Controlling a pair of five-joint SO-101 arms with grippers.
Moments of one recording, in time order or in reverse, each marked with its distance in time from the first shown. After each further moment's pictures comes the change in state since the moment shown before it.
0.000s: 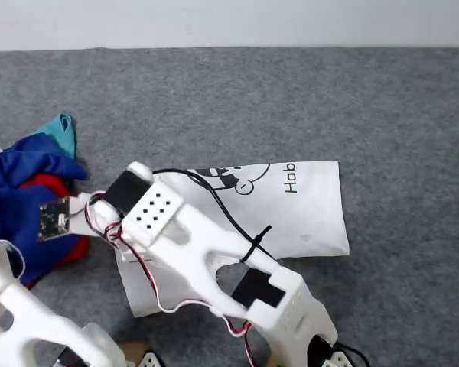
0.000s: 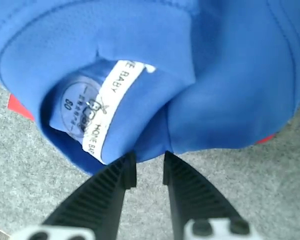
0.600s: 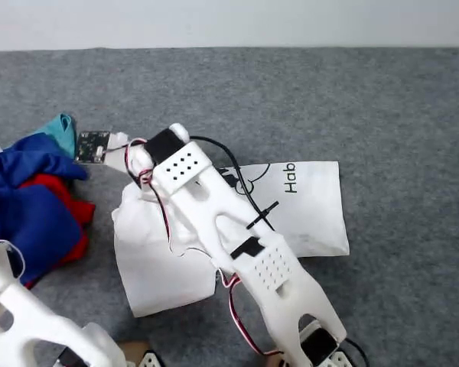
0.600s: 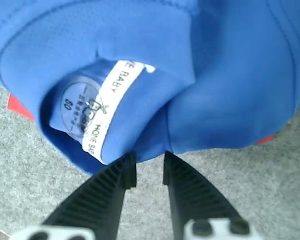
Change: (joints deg) left arm 0.0 0.0 0.0 0.0 0.0; right arm 13.8 21.6 -23.6 -10.7 -0.1
